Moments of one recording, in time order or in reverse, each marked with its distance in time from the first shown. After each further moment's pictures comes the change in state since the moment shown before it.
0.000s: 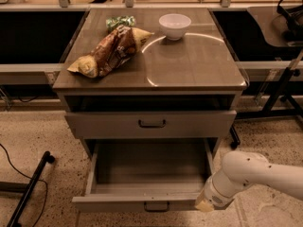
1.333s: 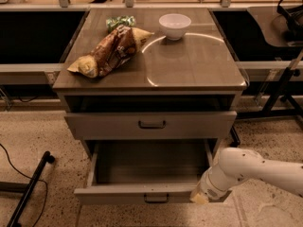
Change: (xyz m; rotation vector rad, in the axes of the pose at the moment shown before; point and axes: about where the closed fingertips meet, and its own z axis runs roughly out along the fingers) arm -0.022 -0.028 0.015 0.016 -0.051 -0.025
